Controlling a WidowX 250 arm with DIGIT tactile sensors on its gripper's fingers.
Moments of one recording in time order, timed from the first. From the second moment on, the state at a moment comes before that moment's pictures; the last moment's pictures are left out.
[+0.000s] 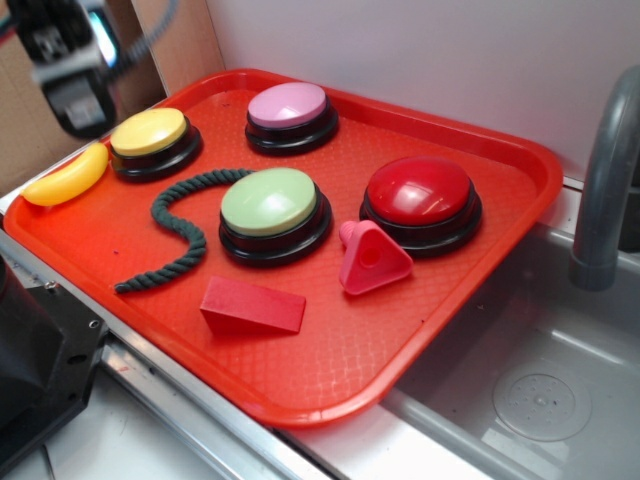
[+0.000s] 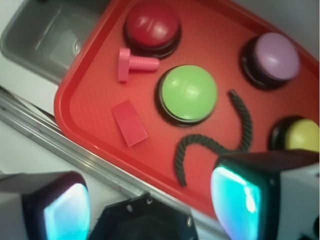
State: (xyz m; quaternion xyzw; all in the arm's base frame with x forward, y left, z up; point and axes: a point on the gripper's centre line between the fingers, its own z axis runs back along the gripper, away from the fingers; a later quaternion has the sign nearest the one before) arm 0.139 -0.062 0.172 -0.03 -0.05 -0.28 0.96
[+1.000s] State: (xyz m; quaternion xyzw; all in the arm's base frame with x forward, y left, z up) arm 0.136 -0.083 0.070 -0.03 -0.06 -0.26 0.96
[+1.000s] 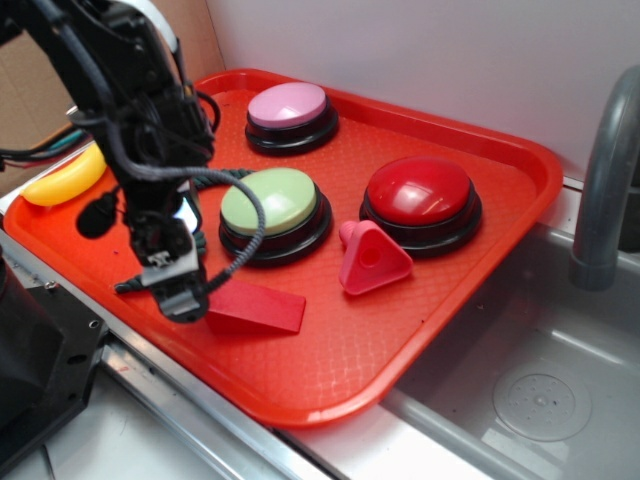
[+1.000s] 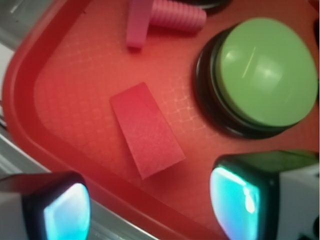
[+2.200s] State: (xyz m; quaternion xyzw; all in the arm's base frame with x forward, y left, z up) arm 0.143 -0.091 0.020 -0.04 -0.04 -0.21 0.98
